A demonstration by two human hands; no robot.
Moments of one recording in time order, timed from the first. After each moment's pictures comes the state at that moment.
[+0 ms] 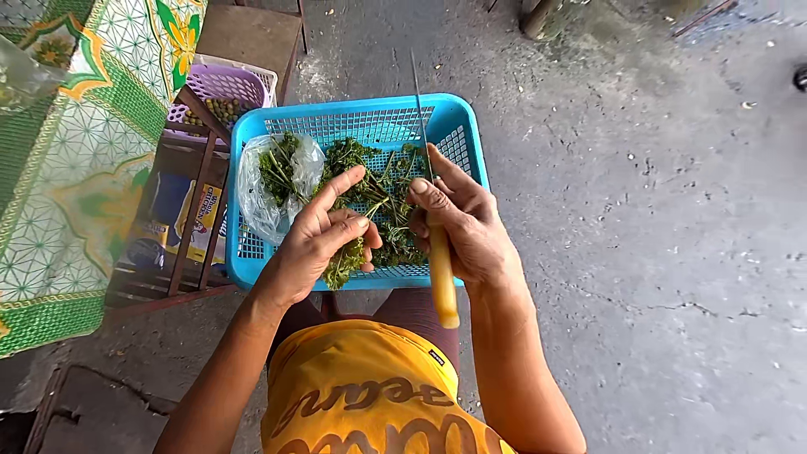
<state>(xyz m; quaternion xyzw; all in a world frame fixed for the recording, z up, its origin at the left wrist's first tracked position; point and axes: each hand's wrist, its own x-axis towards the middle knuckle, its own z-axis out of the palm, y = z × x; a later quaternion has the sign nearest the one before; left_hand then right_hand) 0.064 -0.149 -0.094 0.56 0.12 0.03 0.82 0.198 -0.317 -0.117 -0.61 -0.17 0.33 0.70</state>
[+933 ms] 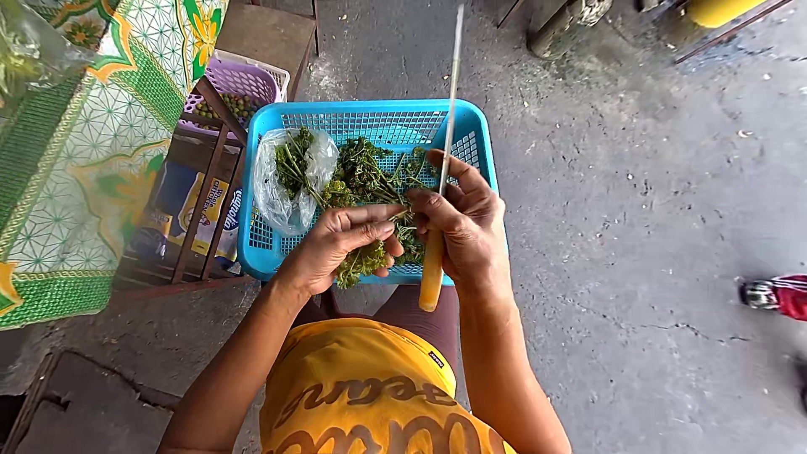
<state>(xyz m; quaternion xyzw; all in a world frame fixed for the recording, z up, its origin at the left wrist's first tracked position) 0.061 -0.154 -0.108 0.46 0.14 -0.03 0.88 0.183 -0.303 -0.118 -0.64 -0.17 0.24 0.71</state>
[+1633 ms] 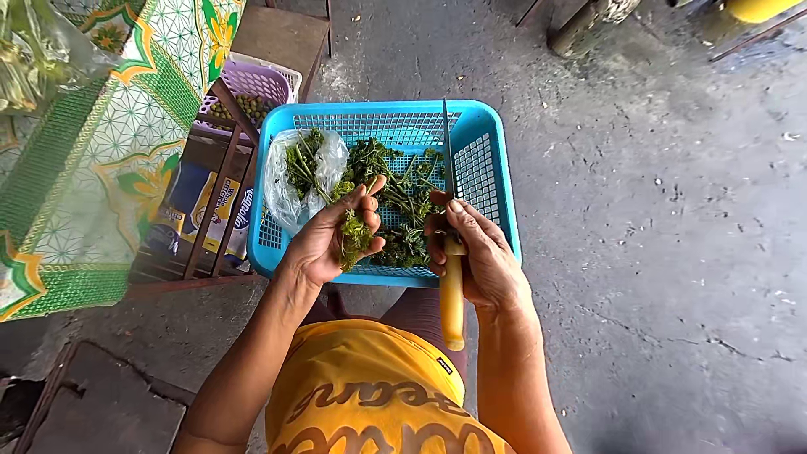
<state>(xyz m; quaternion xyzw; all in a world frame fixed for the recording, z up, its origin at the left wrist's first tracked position) 0.063 -0.142 -0.118 0.20 0.18 0.00 0.96 0.187 -0.333 -0.152 -0.58 -0.08 0.38 0.72</state>
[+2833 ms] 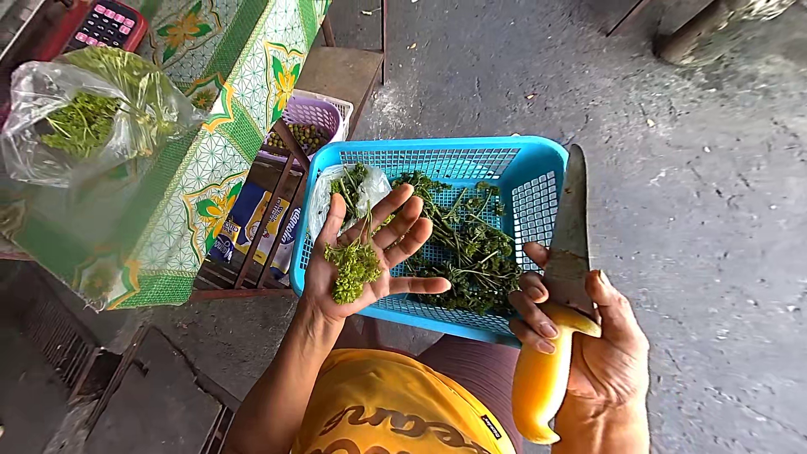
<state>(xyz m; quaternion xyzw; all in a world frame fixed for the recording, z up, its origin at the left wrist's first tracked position) 0.057 -0.131 -0.102 0.17 0.01 0.04 0.98 0.199 -0.377 -0.179 -0.22 -0.05 0.44 0.87</state>
